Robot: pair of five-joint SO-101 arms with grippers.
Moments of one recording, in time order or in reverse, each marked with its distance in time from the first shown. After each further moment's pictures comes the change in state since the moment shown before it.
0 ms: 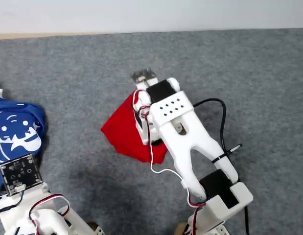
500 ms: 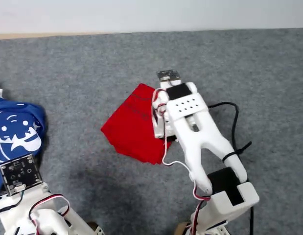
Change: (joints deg) left arm 0.0 0.0 0.2 0.0 0.0; right arm 9.9 0.0 12.1 -15.8 -5.3
